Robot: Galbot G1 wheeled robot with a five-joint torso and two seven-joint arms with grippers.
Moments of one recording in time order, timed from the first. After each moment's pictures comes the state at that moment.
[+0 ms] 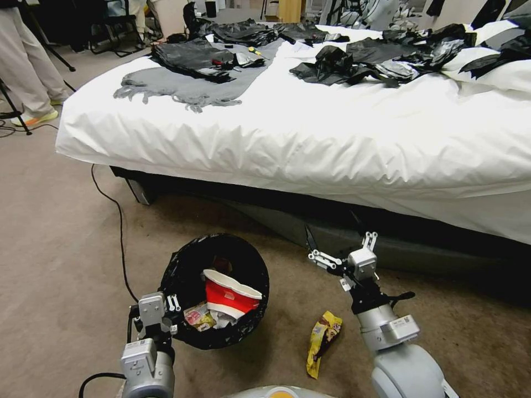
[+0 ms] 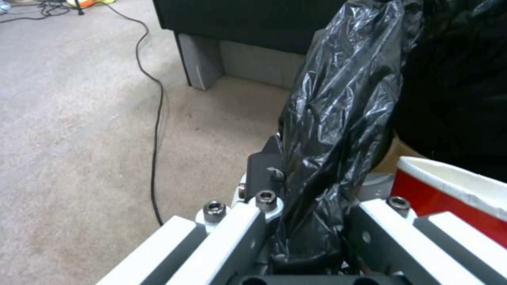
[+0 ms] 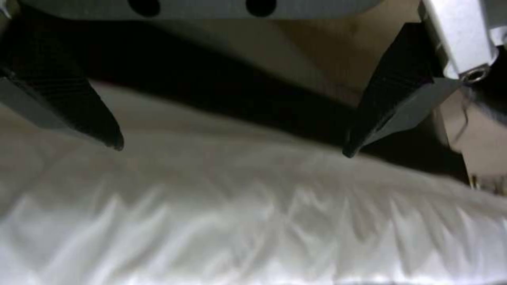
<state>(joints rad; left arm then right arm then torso) 1.90 -1.53 -0.47 -2.32 -0.05 0.22 -0.33 -1.59 1.10 0.20 2.20 0.15 0.10 0.28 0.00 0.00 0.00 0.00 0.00</state>
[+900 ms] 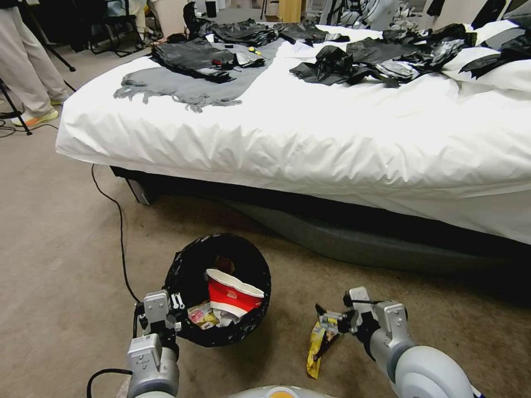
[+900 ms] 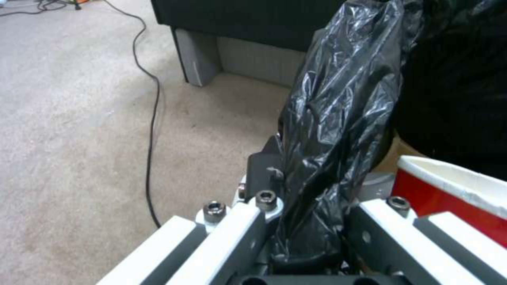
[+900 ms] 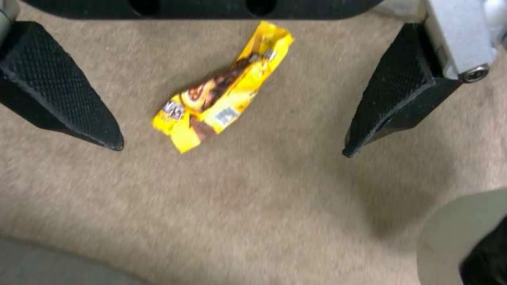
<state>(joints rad) 1.88 -1.54 -0.46 -2.30 -0.05 0.23 -0.34 -1.51 0.84 0.16 2.21 0.92 -0.65 0.48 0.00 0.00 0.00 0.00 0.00</state>
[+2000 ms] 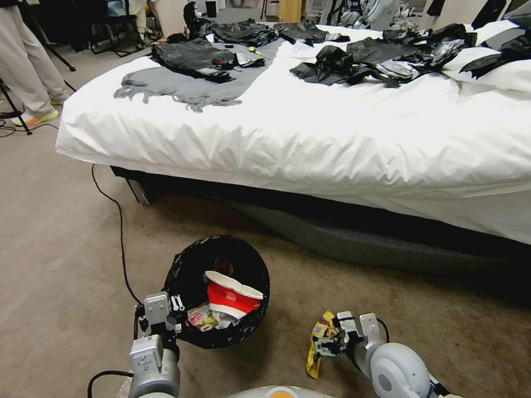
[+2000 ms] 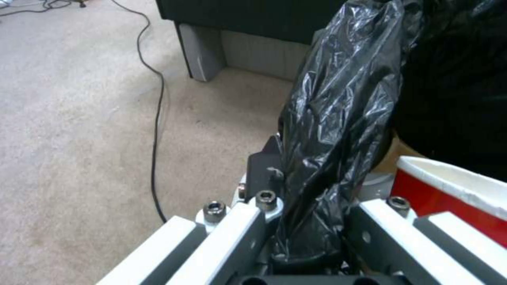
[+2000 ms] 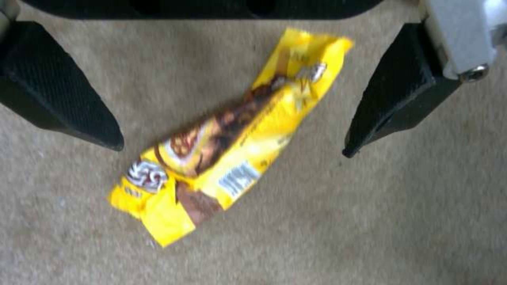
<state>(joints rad) 1.88 -1.54 -0.46 -2.28 -0.03 0.23 -0.35 -1.40 1.01 0.08 1.84 0.80 -0.67 0.35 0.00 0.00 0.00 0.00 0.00</state>
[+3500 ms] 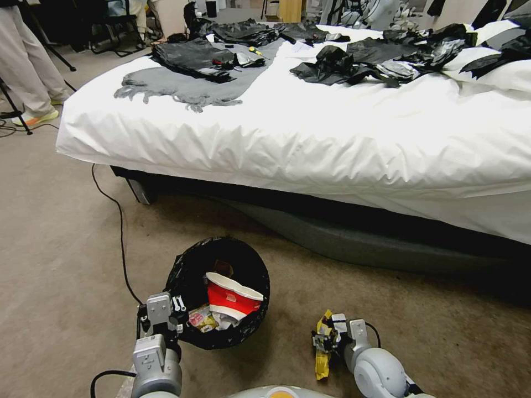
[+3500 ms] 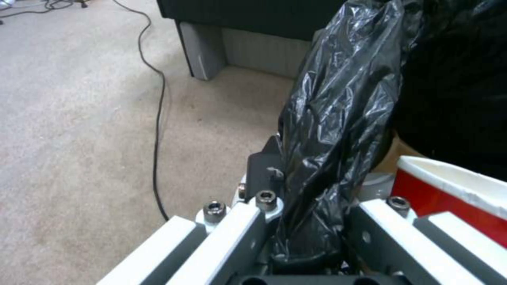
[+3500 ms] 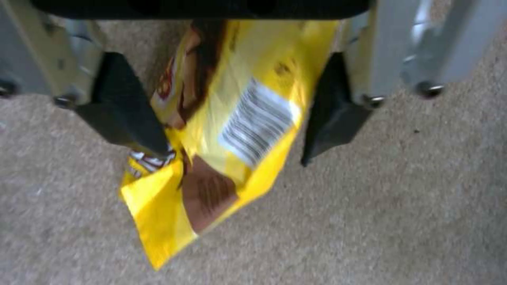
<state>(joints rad) 1.87 -1.55 -0.45 -2.27 -0.02 0.24 -0.35 -1.36 1.13 0.08 1.60 0.59 -0.51 0.25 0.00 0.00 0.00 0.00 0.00</state>
